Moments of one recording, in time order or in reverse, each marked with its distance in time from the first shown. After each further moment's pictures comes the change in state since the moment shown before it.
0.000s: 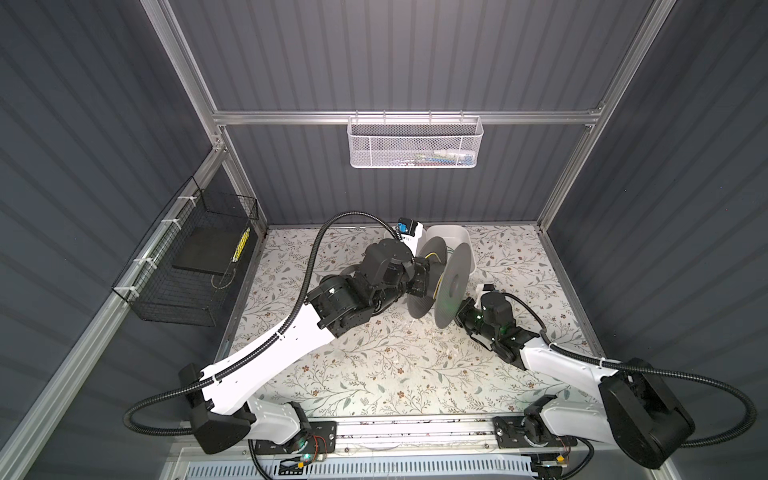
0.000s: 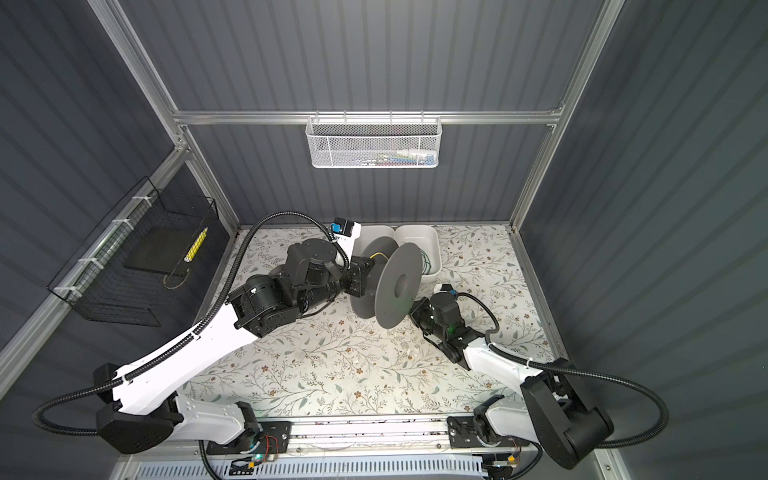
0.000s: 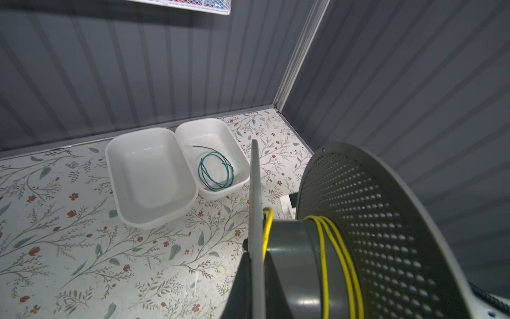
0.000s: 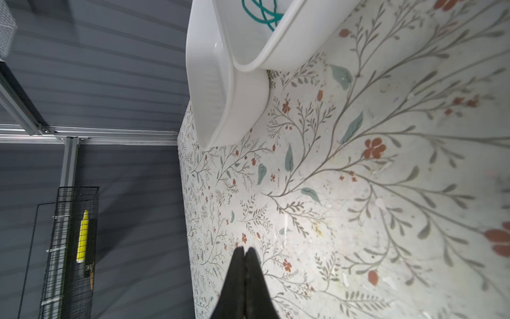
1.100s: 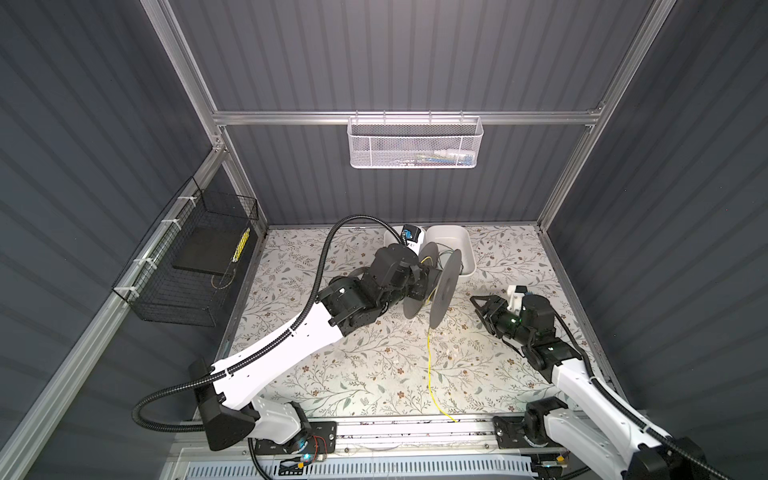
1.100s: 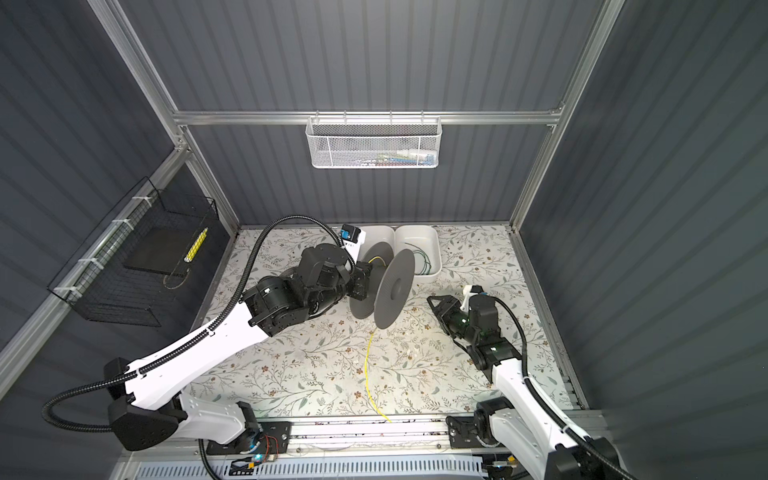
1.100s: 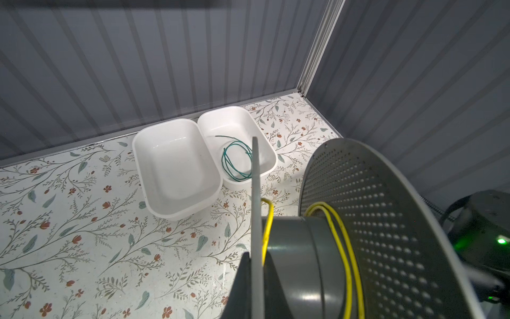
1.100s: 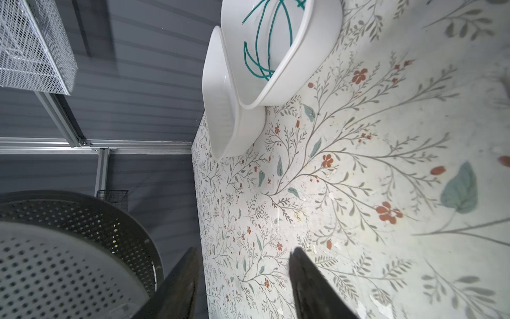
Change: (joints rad) left arm 0.004 0.019 -0.051 -0.043 -0.038 0.064; right arm -0.320 -0.381 -0.002 -0.385 -0.265 -0.161
